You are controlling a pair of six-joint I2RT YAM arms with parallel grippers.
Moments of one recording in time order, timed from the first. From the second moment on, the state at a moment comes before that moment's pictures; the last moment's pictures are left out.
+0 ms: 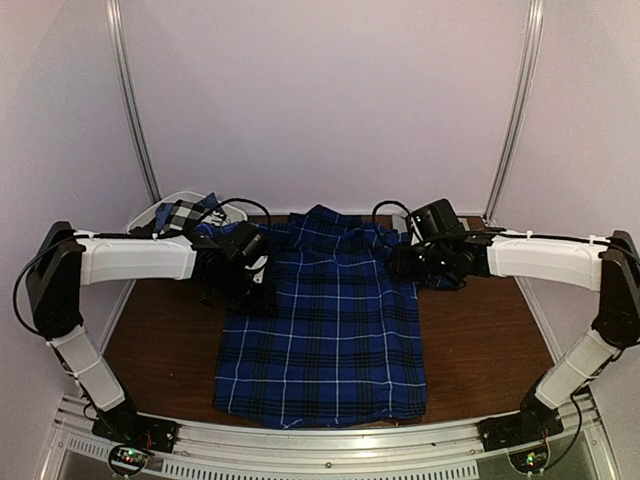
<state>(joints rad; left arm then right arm) -0.75 1.67 1.12 -0.59 0.08 -0.56 0.64 1.52 1.05 -0.30 0.07 0.67</state>
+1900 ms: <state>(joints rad) -0.88 1.92 1.19 -0.41 0.10 -0.61 0.21 2.03 1.52 -0.19 -0.12 0.48</state>
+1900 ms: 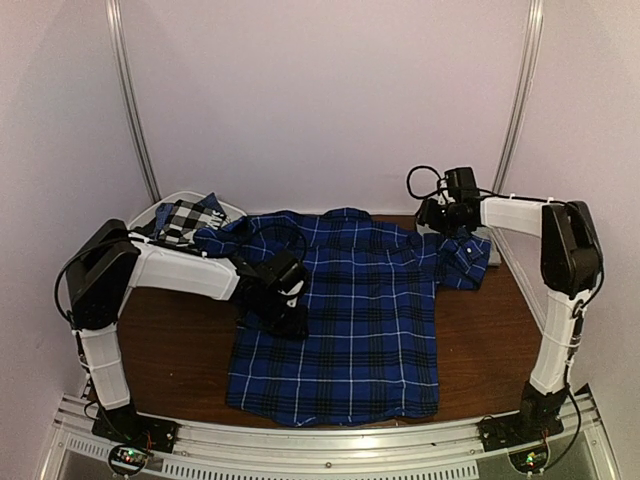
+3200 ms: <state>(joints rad) -0.88 1.82 1.27 -0.46 0.05 -0.59 -0.13 1.97 1.24 -0.08 -0.08 0.39</state>
